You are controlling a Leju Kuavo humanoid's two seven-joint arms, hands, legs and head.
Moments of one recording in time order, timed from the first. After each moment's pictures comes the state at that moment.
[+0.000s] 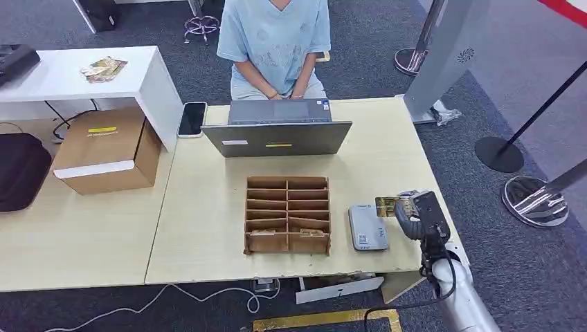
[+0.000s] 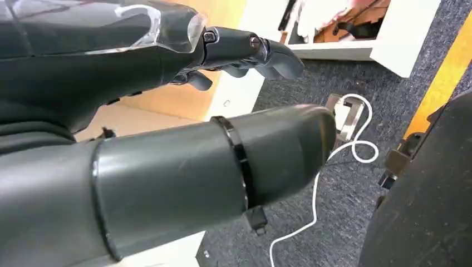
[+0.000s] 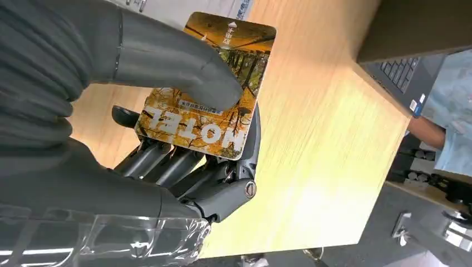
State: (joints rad) left arm -0.34 -0.24 -1.21 -0.17 -1.41 0.11 0.00; right arm -0.27 -0.16 0.04 -1.00 0.19 -0.01 -0.20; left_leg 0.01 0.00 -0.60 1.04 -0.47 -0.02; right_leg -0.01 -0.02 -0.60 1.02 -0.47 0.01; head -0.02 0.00
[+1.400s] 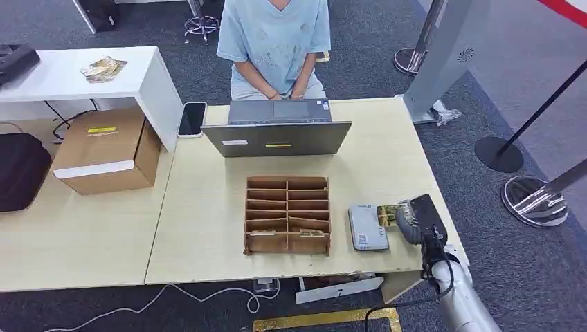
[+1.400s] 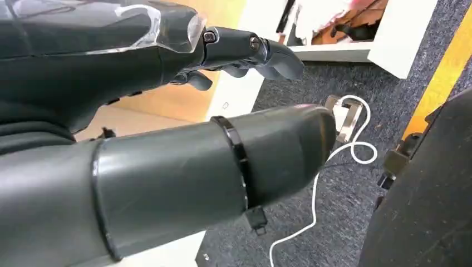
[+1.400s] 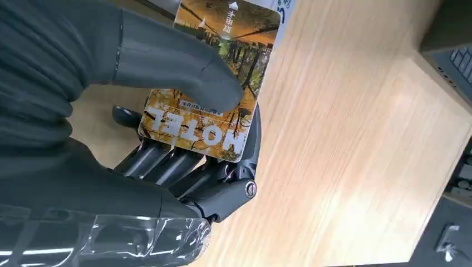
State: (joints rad) left arm -0.34 -0.24 -1.21 -0.17 -1.41 0.11 -0.01; right arm -0.30 -0.16 0.01 -0.88 0.22 0.01 -0.18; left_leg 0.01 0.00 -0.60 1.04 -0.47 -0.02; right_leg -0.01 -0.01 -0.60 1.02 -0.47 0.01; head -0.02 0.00
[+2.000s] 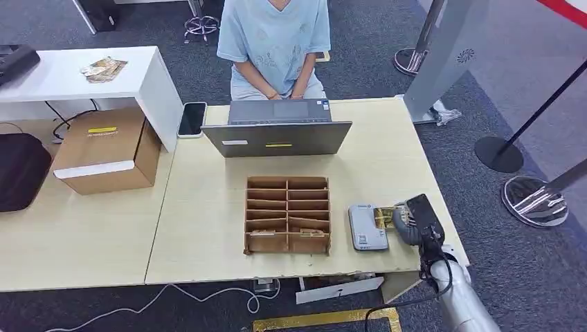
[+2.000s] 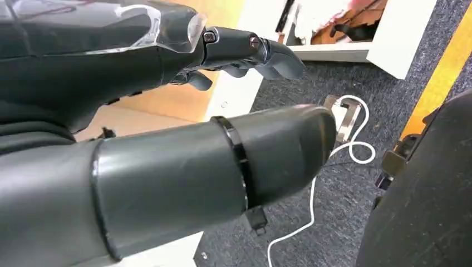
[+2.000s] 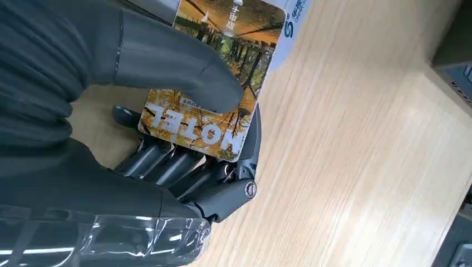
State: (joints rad) left arm -0.34 -0.24 -1.21 -0.17 -1.39 0.11 -0.02; right arm -0.32 -0.15 0.02 -0.85 0.24 0.04 -0.17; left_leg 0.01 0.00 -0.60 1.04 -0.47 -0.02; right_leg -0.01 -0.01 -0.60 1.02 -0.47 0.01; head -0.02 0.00
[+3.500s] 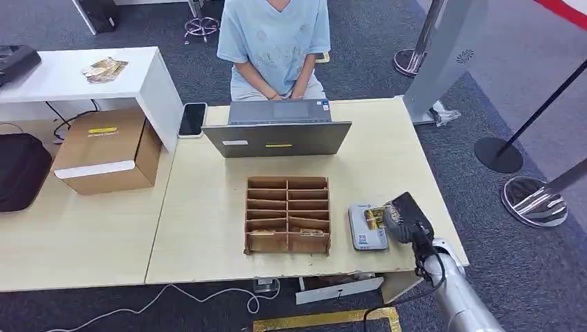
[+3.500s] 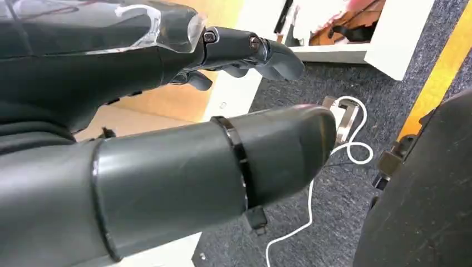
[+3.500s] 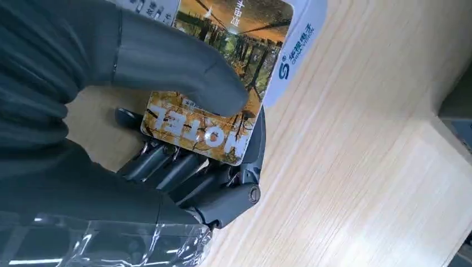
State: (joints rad) left arm -0.34 -0.24 -1.21 -0.17 -1.39 0.11 -0.02; right arm -0.38 -0.16 0.08 -0.77 0.32 0.10 -0.16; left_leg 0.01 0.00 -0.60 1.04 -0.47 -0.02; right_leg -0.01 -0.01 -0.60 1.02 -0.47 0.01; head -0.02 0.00
